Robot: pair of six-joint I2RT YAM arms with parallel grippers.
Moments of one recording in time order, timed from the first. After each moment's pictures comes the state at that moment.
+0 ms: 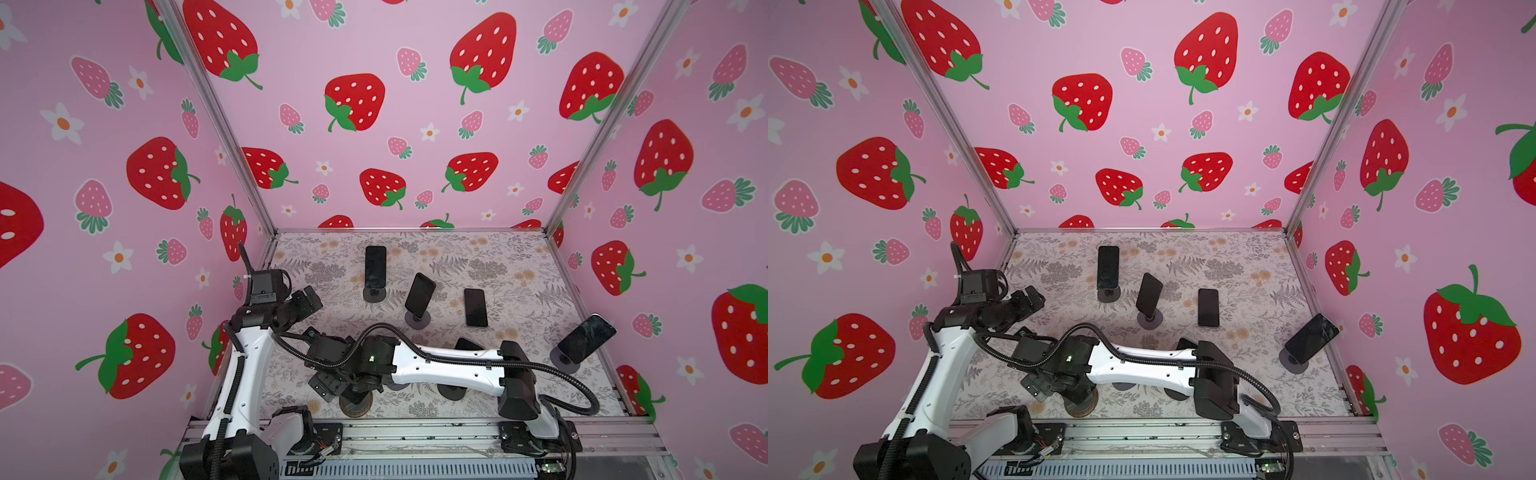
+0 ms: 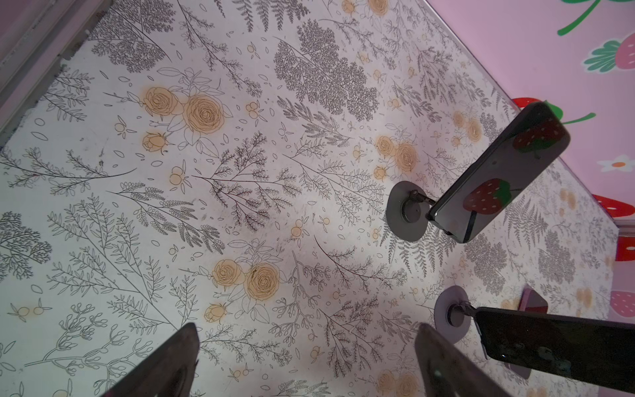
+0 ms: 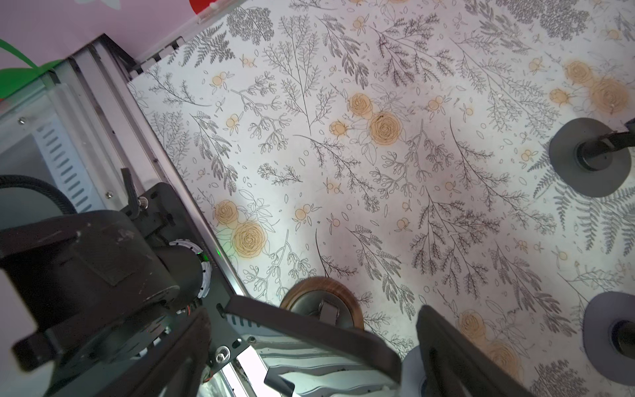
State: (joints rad) left arm 0.15 1.08 0.96 -0.82 0.17 -0.45; right arm 1.54 2.12 2.03 -0.89 0.25 0.39
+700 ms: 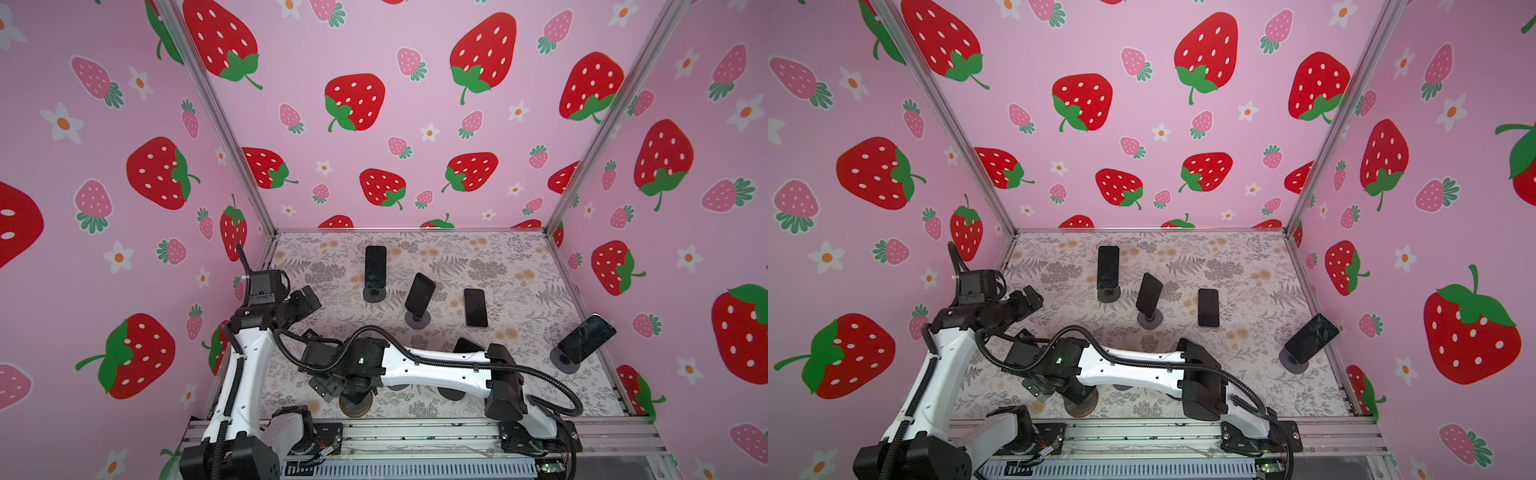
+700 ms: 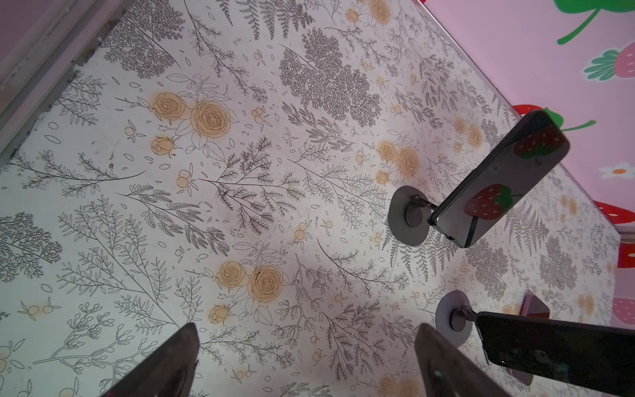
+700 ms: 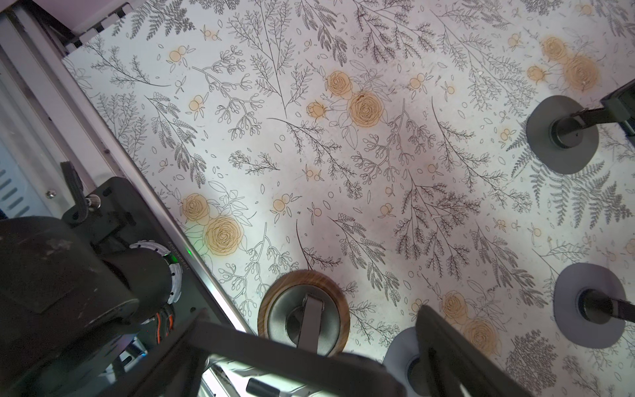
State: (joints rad) left arm 0.16 1.07 0.96 -0.82 0.16 -0.45; right arm 1.54 2.22 2.16 -1.01 0.31 0.41
